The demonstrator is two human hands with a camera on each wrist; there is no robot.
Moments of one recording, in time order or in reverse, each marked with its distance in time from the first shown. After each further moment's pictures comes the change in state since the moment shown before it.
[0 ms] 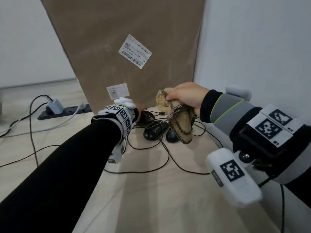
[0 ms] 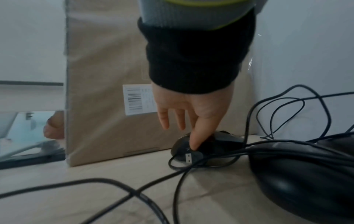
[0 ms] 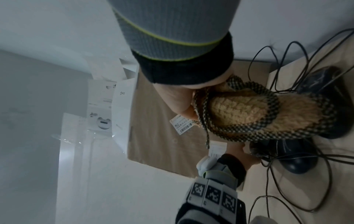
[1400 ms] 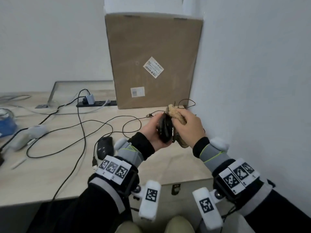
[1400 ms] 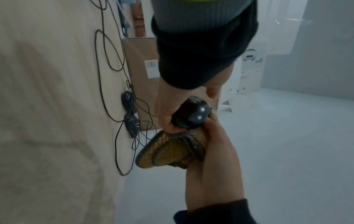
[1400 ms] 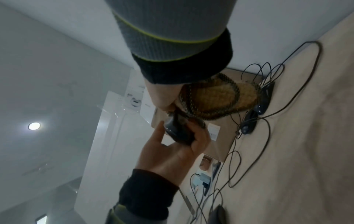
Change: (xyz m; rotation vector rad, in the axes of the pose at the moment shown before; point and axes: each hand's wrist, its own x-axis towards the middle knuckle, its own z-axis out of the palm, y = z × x) left_hand -0.330 0.052 0.026 -2.030 -0.338 -0.010; right_hand -0.219 0.044 0.058 -0.117 0.383 -0.569
